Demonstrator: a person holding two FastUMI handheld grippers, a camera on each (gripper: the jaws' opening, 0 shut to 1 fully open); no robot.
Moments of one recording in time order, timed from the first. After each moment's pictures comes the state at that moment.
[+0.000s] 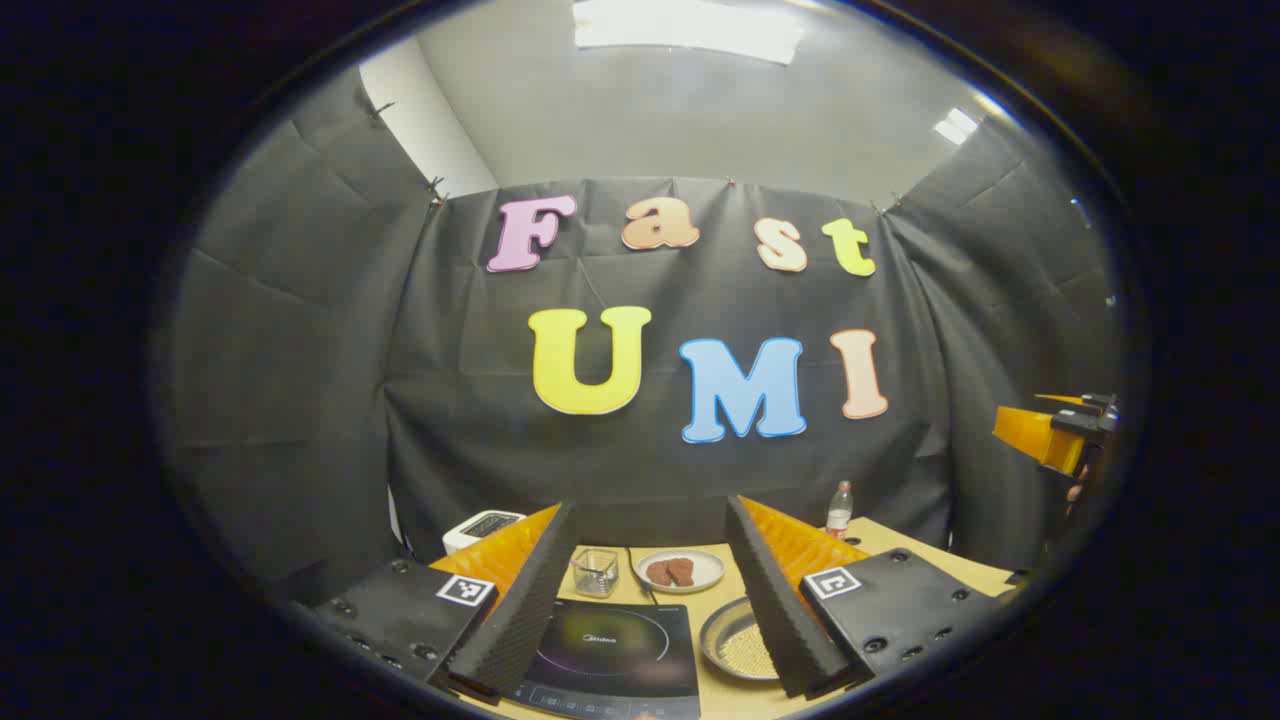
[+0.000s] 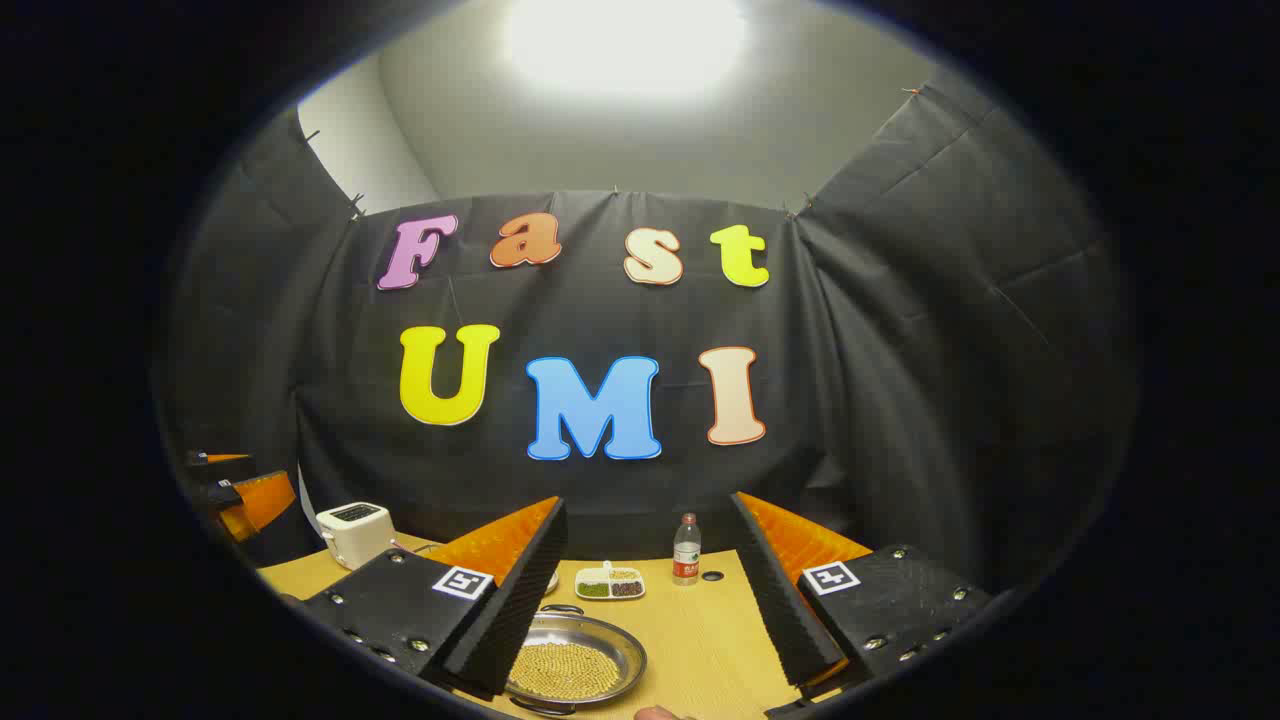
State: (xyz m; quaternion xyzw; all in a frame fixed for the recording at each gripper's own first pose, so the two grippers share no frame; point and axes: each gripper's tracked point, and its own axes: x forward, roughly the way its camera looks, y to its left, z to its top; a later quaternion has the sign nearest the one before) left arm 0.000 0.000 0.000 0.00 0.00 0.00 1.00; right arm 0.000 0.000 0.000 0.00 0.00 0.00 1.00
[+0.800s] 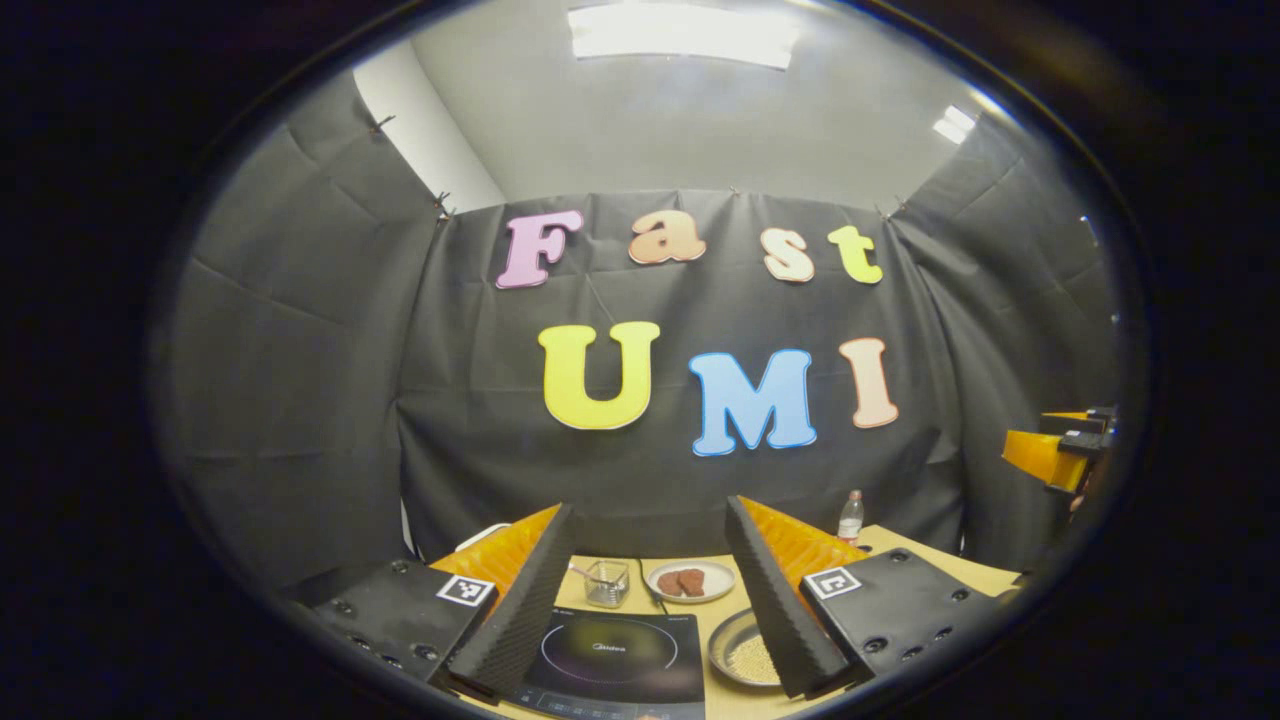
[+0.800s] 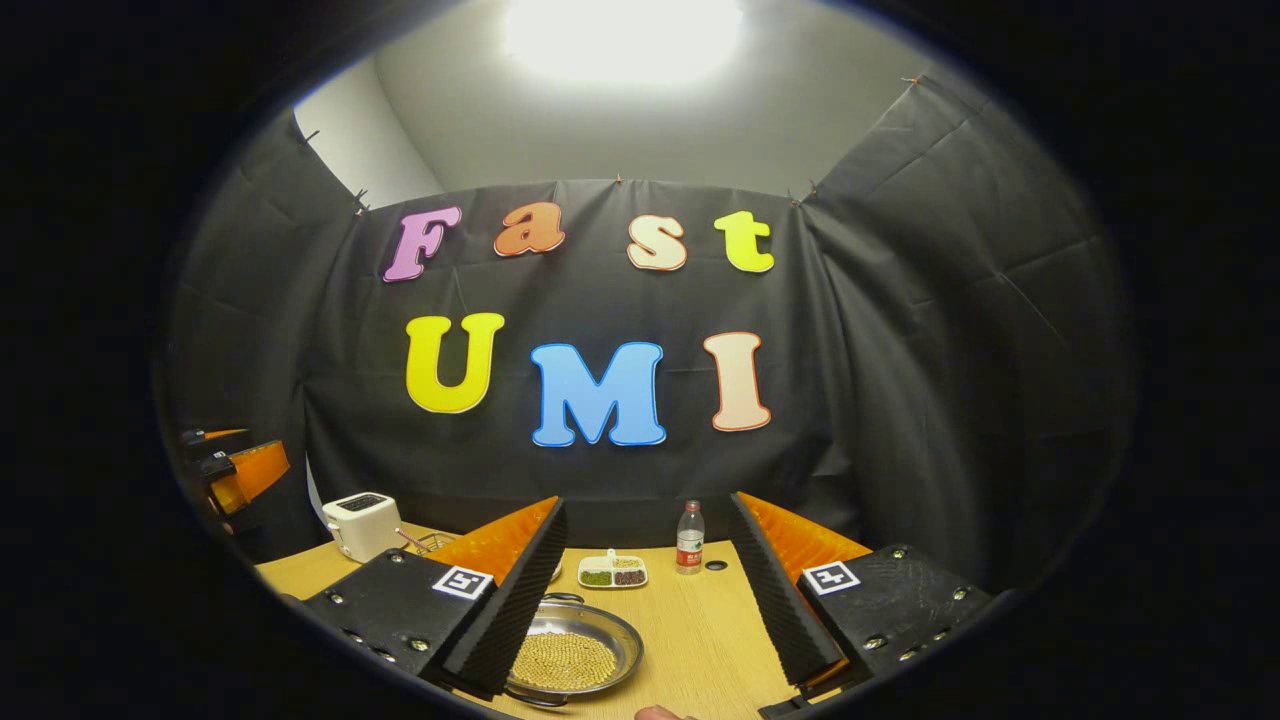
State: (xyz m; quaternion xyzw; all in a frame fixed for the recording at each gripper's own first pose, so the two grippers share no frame) left arm -0.003 -0.004 0.015 0.01 -0.02 0.01 1.00; right arm -0.001 -0.007 -0.007 0.00 0.02 0.02 1.00
